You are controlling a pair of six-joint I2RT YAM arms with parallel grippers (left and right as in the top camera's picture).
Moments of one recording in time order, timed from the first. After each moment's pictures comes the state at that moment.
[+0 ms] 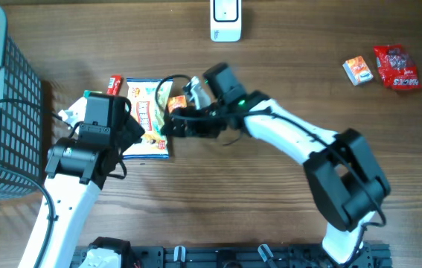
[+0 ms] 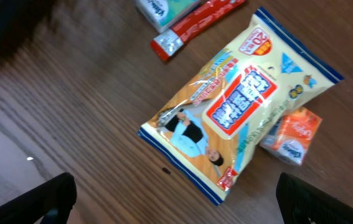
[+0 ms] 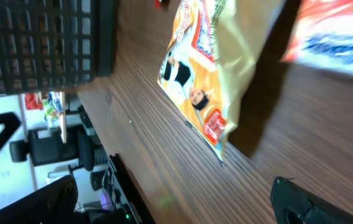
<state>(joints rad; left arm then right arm) -0.19 1.13 1.01 -1.02 -0.30 -0.88 0.64 1.96 1.28 -0.29 -0.79 0.58</state>
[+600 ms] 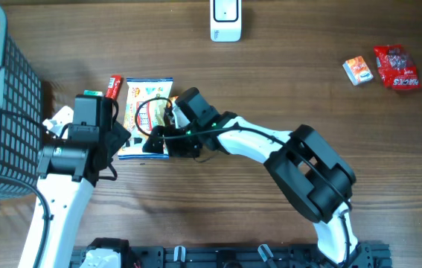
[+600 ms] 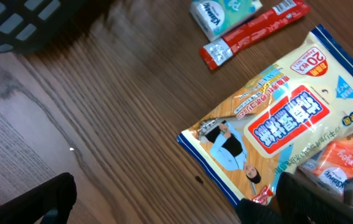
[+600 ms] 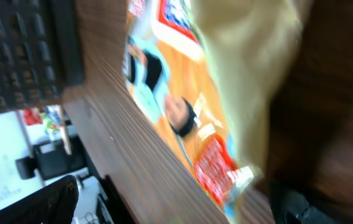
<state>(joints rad) -0.10 1.13 1.01 -1.09 -0.34 -0.90 0.78 2.12 1.27 -0.06 -0.70 0.82</state>
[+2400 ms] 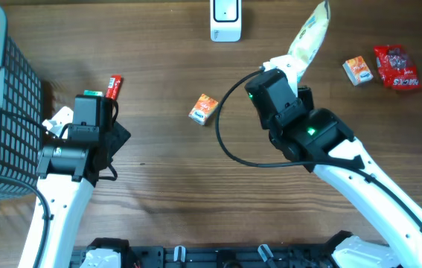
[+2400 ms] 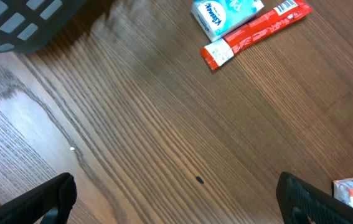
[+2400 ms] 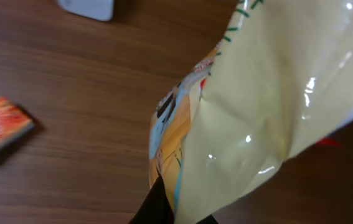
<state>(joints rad) -0.10 1.13 1.01 -1.09 -0.34 -0.91 0.63 1.39 1.26 -0.84 0.62 0.24</state>
